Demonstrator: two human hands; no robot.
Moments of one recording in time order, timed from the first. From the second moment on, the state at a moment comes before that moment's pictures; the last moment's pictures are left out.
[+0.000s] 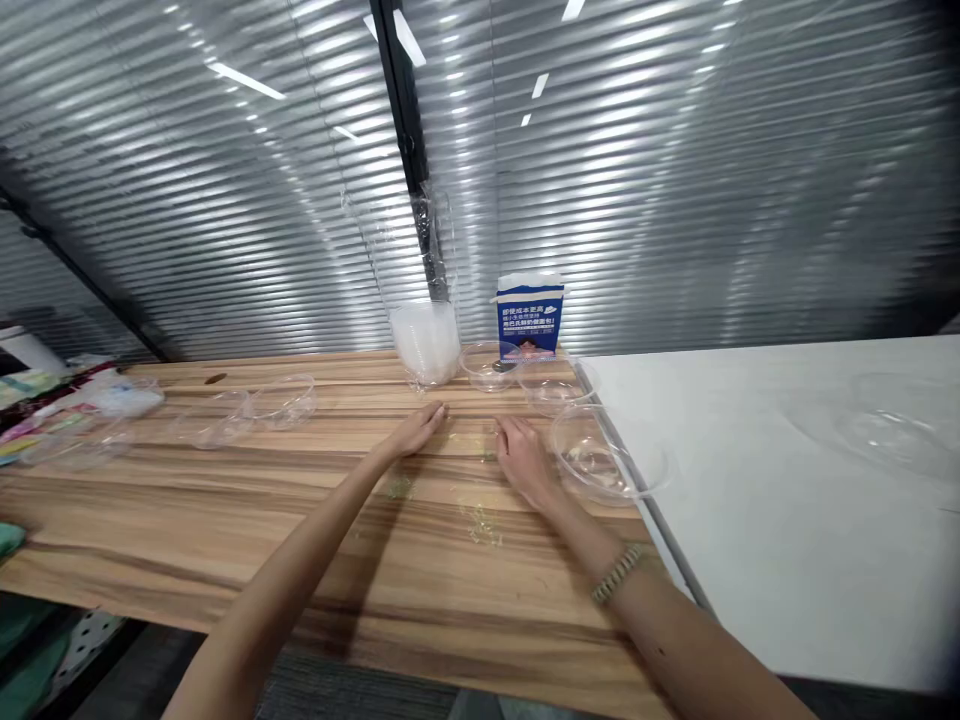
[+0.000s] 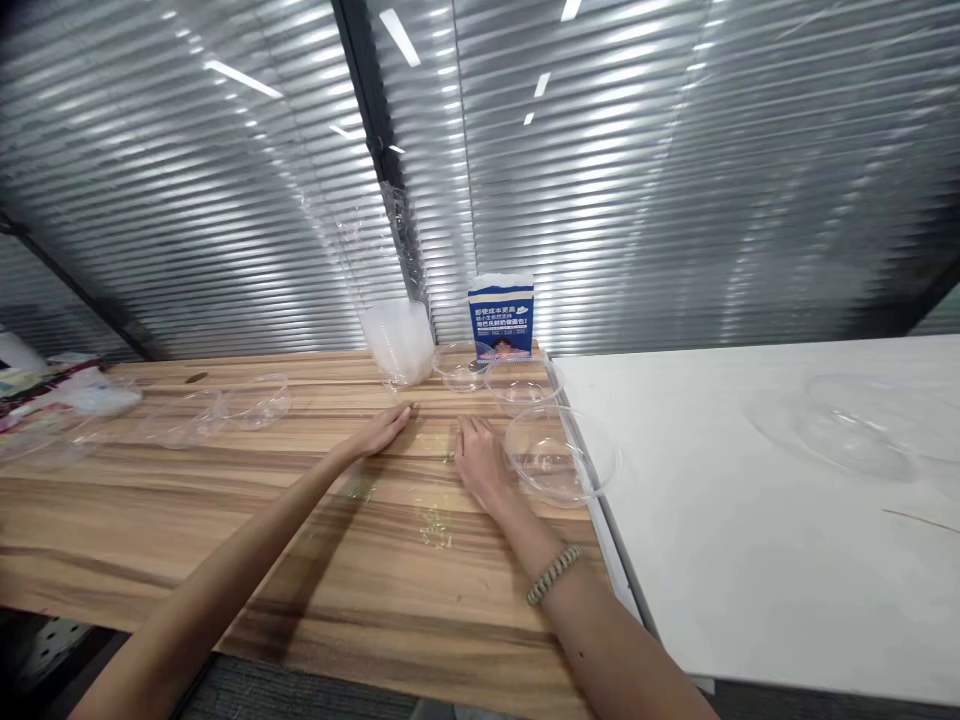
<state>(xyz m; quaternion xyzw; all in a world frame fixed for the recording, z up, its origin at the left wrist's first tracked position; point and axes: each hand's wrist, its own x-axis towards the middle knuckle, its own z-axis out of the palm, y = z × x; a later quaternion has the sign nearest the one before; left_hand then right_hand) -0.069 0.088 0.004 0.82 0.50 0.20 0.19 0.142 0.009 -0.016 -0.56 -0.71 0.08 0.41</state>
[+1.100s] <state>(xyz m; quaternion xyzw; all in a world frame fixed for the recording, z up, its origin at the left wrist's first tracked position) -0.007 0.058 -0.002 0.79 0.49 0.31 0.19 0.158 0.043 -0.035 -0.58 -0.69 0.05 0.42</state>
